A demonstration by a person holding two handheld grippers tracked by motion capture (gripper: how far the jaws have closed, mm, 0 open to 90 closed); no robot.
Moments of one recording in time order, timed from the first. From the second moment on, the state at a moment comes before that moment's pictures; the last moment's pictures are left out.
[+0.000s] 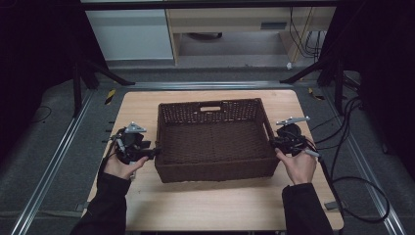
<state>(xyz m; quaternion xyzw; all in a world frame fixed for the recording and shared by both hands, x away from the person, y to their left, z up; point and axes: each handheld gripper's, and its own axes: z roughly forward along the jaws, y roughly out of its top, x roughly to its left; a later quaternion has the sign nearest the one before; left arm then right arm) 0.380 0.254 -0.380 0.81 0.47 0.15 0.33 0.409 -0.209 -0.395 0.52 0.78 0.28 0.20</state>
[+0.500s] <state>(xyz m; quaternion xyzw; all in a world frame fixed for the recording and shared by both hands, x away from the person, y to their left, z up) 0.433 0.244 -0.395 0.81 0.48 0.16 0.30 0.427 -0.207 -0.395 0.54 0.77 0.27 0.20</state>
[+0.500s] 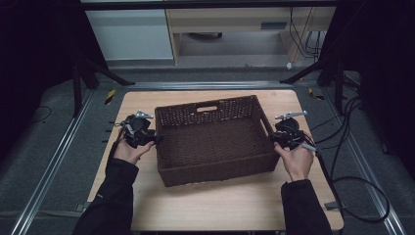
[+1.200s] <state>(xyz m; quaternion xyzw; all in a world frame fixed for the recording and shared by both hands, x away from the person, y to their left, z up) 0.427 0.251 -0.387 0.79 0.48 0.16 0.33 0.424 -0.214 -0.394 0.54 0.77 0.28 0.21</state>
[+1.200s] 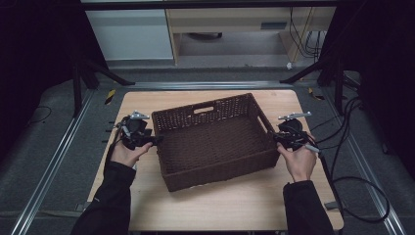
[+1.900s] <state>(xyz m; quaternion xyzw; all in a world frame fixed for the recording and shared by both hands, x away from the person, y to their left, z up) 0.418 0.253 -0.398 0.79 0.50 0.14 0.32 0.429 -0.216 -0.392 0.55 0.76 0.27 0.23</state>
